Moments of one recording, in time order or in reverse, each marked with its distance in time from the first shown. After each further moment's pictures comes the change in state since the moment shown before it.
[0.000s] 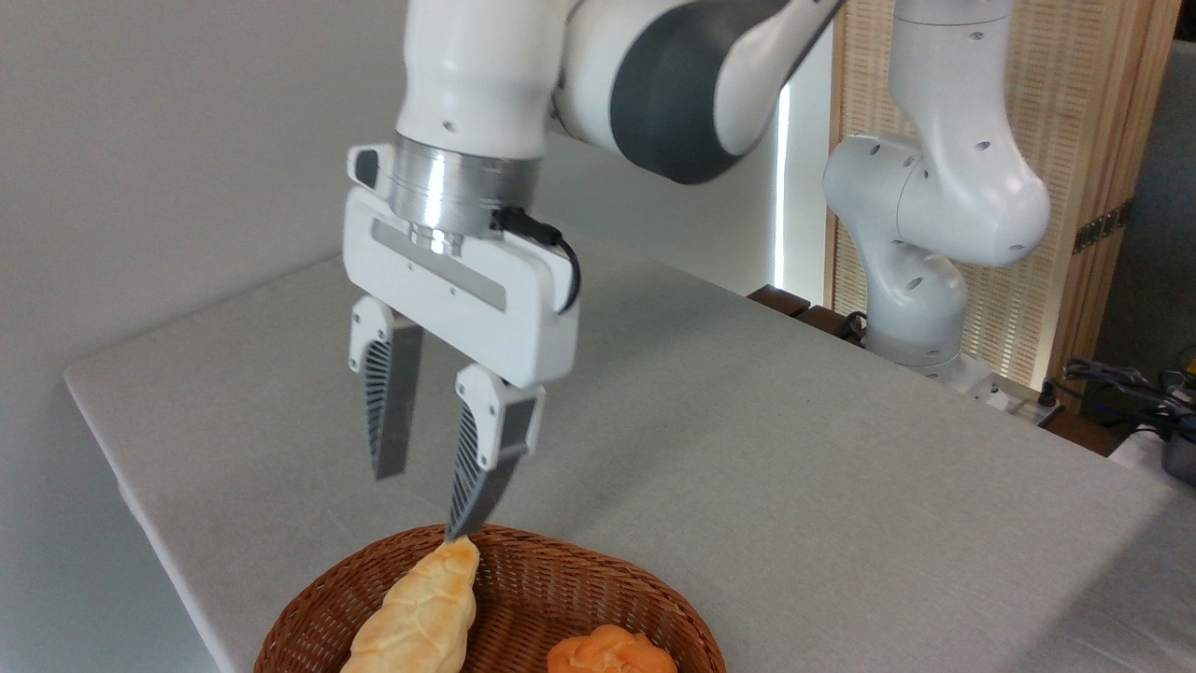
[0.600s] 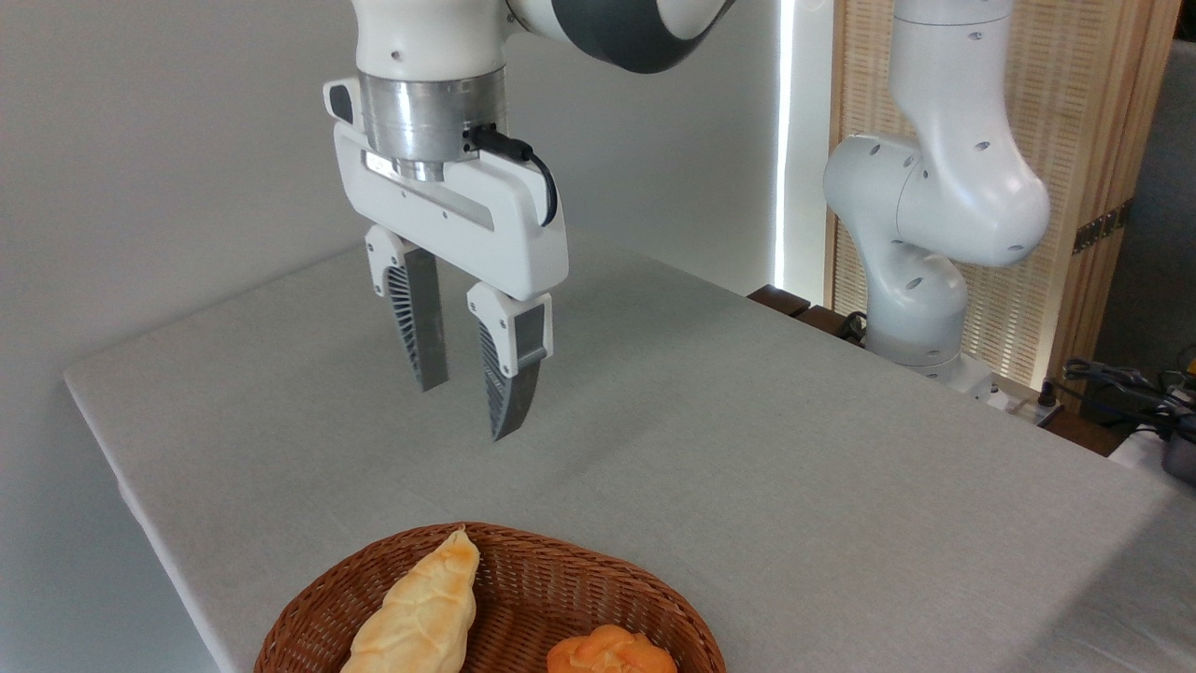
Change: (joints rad) arm -0.005 0.005 -0.048 0.158 0.005 -0.440 -0.049
